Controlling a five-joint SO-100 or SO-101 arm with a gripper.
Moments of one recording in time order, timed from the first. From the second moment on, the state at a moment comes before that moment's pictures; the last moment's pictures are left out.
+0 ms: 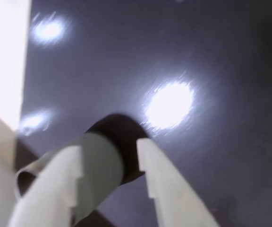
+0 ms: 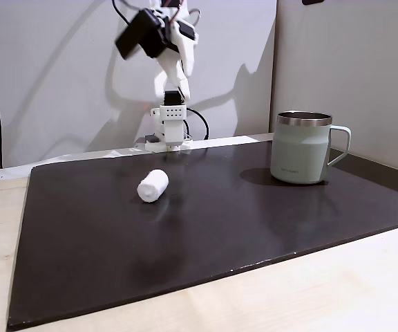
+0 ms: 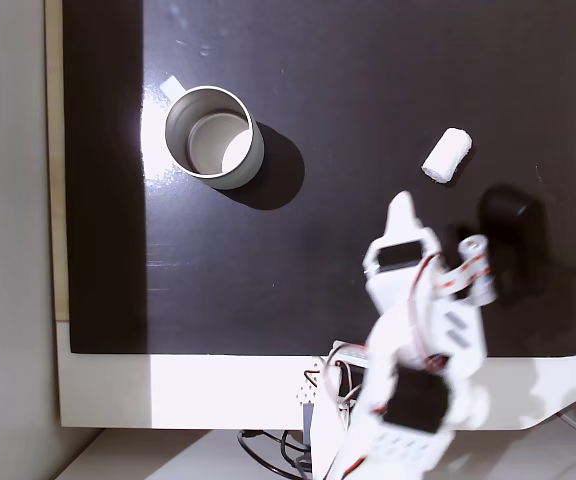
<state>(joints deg) 16.6 135.0 109.6 75.2 -36.8</state>
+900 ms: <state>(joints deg) 27.0 64.2 49.4 101.2 -64.8</state>
